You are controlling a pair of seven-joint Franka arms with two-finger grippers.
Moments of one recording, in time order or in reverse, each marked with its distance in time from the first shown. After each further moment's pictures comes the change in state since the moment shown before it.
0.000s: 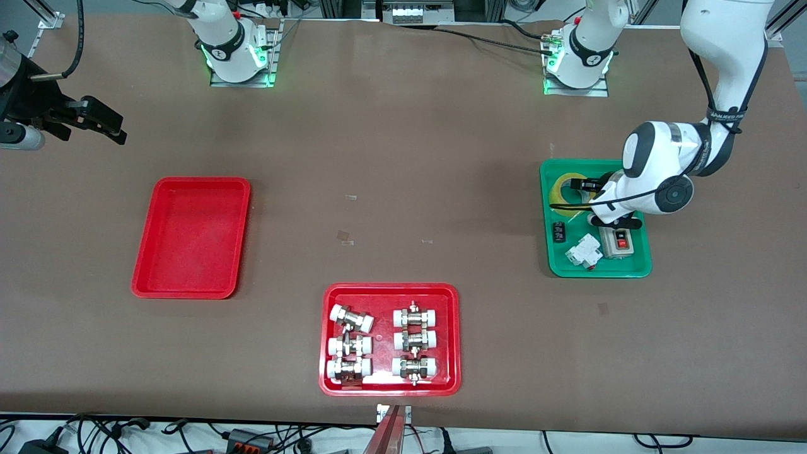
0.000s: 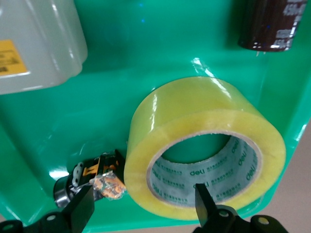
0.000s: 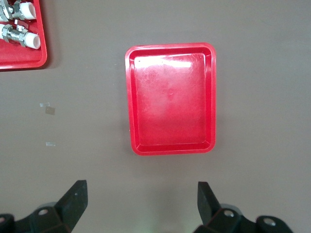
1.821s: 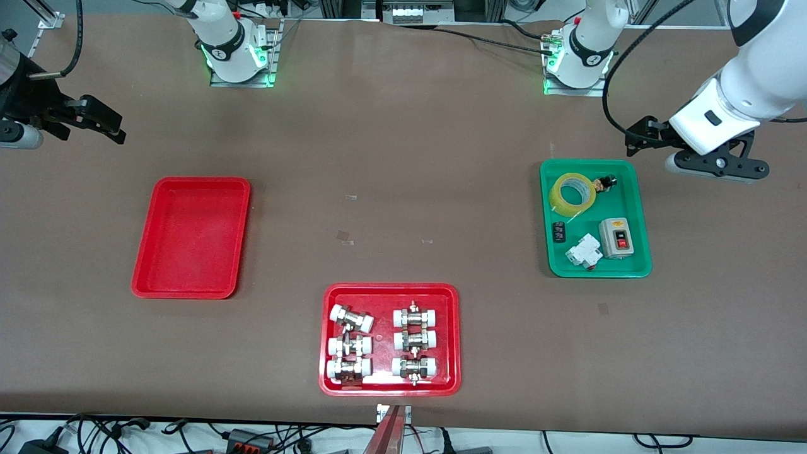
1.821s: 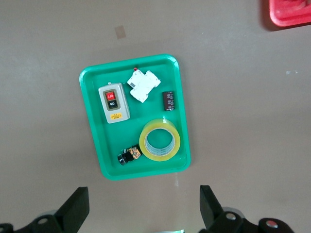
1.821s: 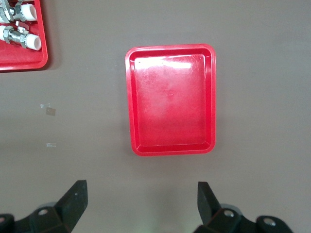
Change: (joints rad) left arm -0.097 -0.341 0.005 0.515 0.000 -0.516 -0.003; right arm 0.000 -0.002 0.000 0.001 0.000 0.002 0.001
